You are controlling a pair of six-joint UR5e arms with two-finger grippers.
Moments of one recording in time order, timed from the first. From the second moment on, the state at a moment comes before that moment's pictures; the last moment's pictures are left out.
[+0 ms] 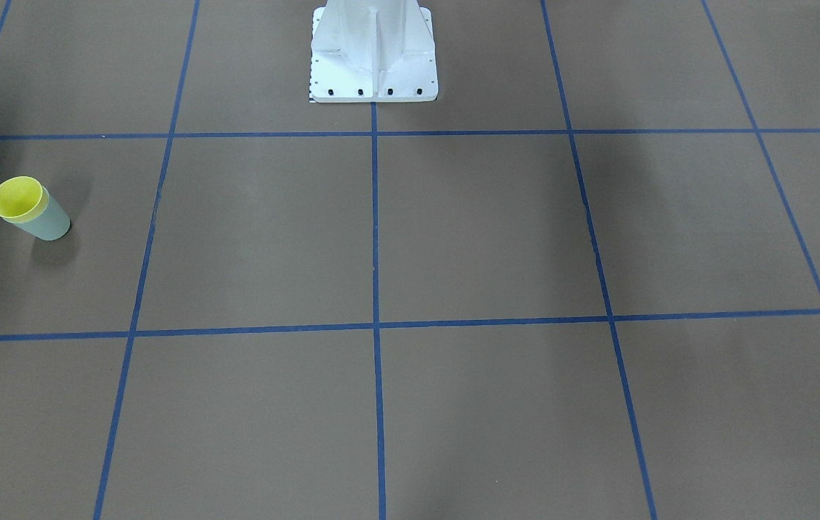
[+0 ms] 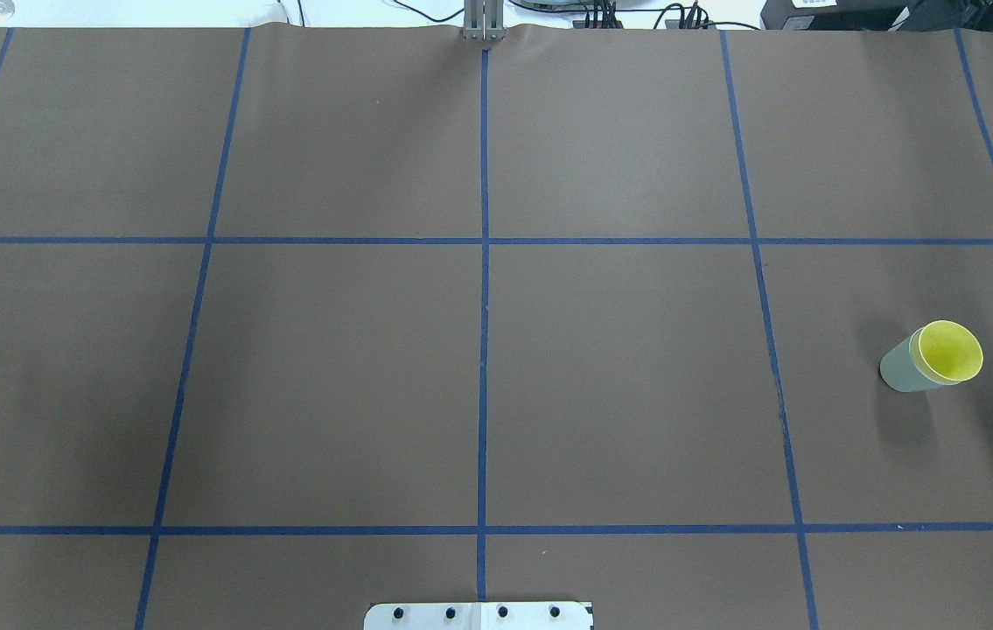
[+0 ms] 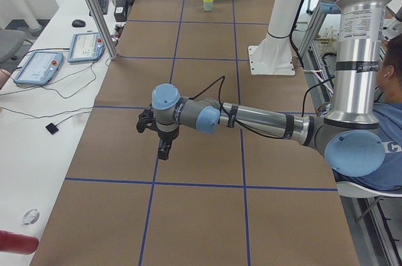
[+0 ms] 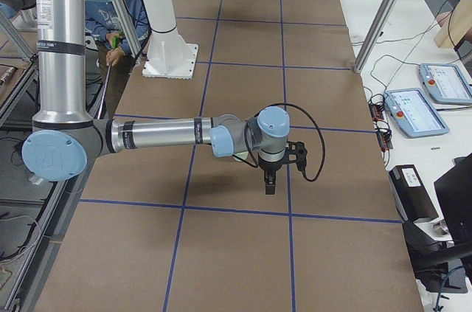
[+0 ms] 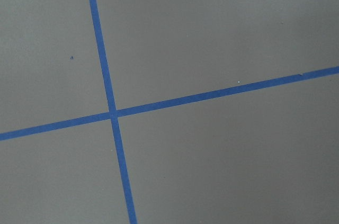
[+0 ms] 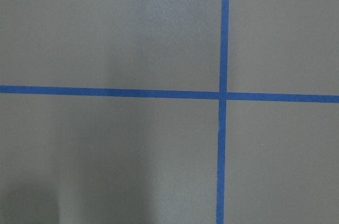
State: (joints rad) left arm -1.42 -1.57 -1.72 -1.69 -2.31 -0.06; right arm 1.42 -1.62 1.69 -1.42 2.29 0.25
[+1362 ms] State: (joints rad) left arm -1.46 -1.56 -1.72 -1.65 -2.30 -0.01; right arm 1.50 -1.60 1.73 -1.57 2.30 0.25
